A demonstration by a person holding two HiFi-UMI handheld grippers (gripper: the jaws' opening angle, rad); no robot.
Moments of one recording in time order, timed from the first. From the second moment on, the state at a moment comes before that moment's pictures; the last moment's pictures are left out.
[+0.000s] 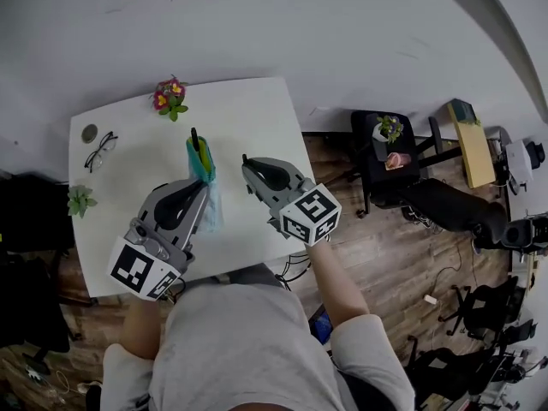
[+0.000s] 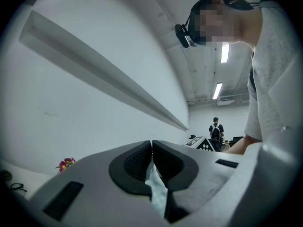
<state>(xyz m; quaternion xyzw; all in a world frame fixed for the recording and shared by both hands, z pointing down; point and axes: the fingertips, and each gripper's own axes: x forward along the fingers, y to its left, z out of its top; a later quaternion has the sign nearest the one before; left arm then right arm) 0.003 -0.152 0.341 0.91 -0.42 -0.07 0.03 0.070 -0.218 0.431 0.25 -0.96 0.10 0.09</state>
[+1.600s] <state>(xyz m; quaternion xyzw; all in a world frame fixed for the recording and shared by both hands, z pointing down) 0.033 -0.126 0.316 0.94 -0.34 -0.08 0.00 0.038 -0.190 0.299 0.26 -0.95 0.12 -0.06</state>
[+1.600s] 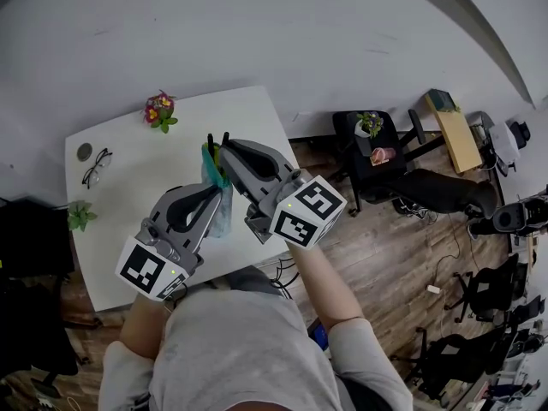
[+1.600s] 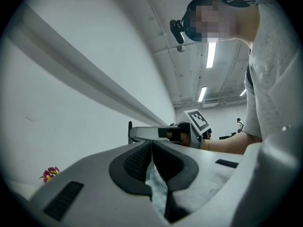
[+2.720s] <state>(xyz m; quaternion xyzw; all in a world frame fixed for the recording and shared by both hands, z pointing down) -0.074 -0.127 0.319 0.90 -0.44 -0.07 0.02 0.014 -0.164 0.318 0.40 -0.92 -0.01 0.01</state>
